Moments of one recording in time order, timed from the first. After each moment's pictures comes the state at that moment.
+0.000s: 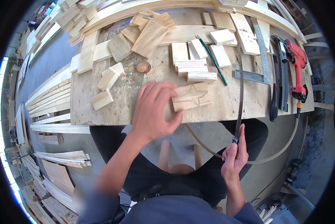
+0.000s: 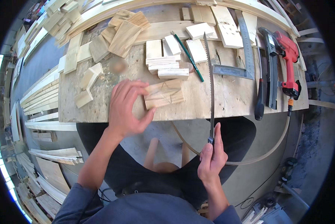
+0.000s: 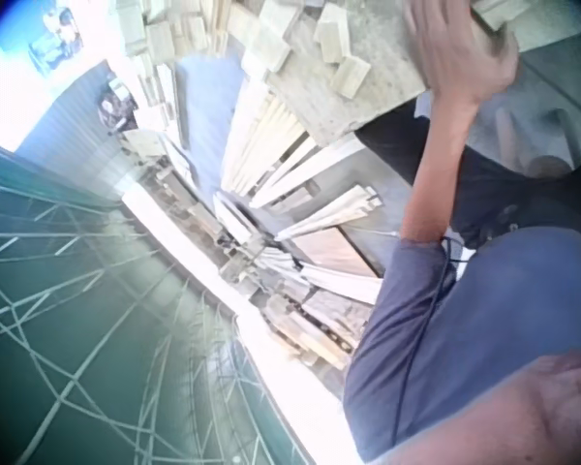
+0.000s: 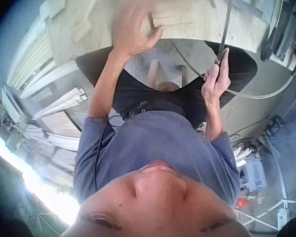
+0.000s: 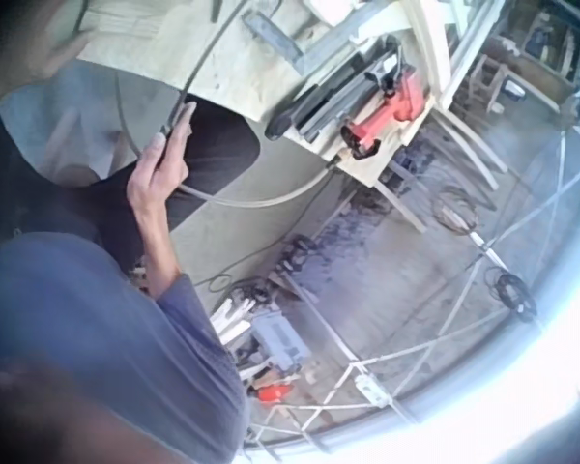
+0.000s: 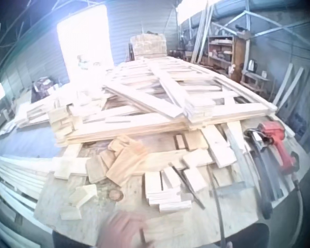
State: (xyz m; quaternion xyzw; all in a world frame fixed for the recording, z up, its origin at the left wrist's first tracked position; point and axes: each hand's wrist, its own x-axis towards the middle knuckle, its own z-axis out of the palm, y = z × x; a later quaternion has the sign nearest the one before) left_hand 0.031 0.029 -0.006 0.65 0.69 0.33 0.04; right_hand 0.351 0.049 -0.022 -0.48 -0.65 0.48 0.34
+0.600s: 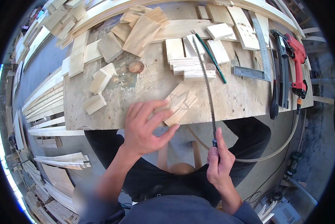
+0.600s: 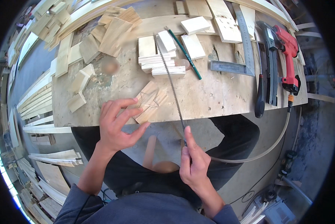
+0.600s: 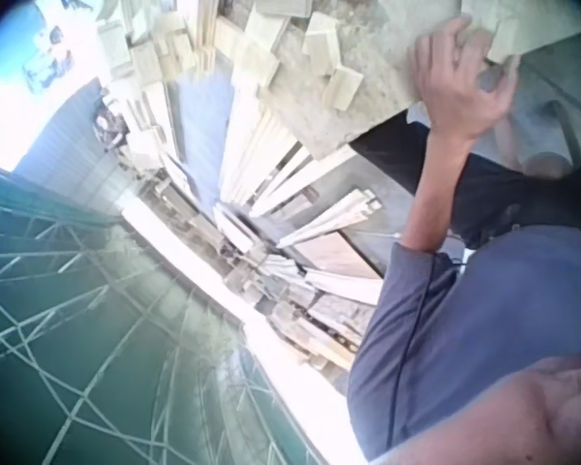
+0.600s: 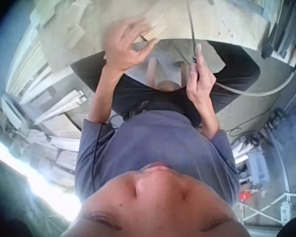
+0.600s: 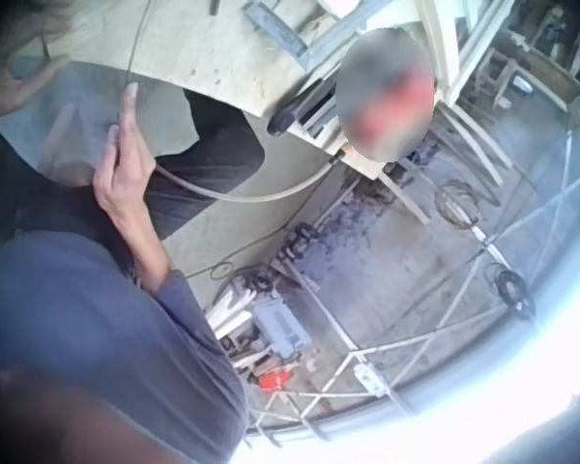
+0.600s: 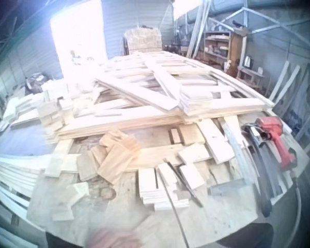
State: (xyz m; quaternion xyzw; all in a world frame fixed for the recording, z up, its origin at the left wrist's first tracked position) left_hand 0.037 -0.004 -0.006 0.65 0.68 0.34 0.02; right_hand 0.320 0.035 -0.014 -0.41 -0.75 0.43 0.28
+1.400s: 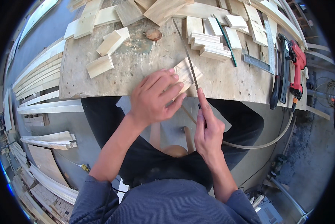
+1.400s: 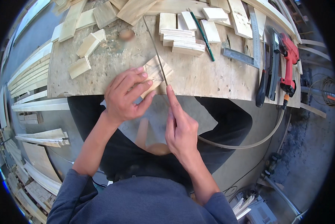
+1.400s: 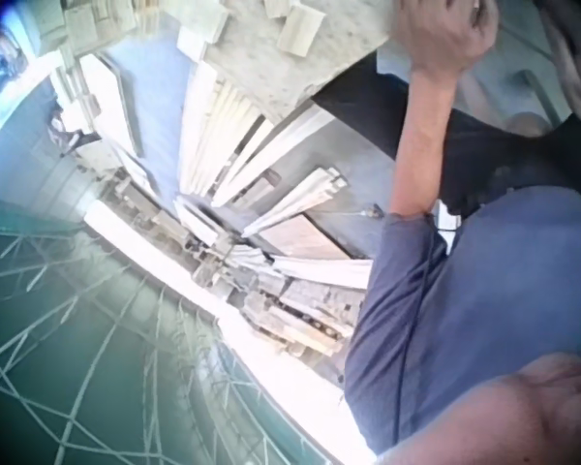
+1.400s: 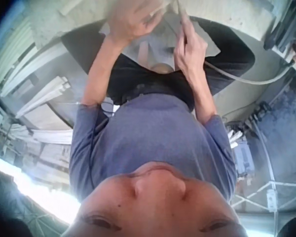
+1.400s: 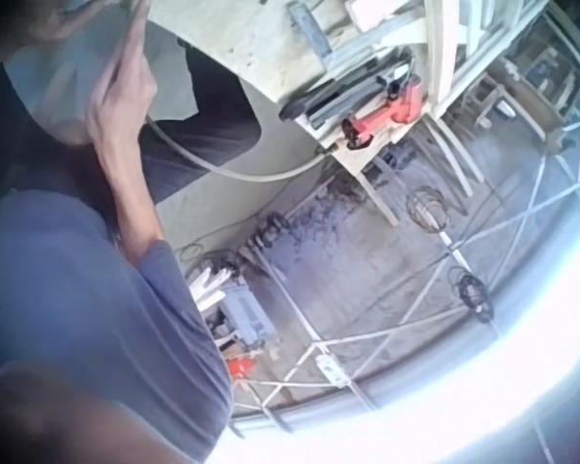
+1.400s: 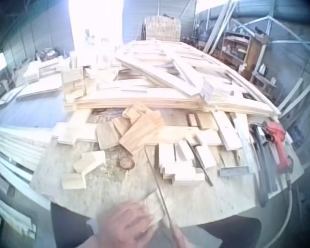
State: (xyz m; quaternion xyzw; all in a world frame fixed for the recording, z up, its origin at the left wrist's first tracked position) left_hand 0.041 -0.012 -0.040 0.64 0.65 0.39 -0.11; right_hand 0.252 0.038 -0.002 -0.39 -0.80 0.40 0.22
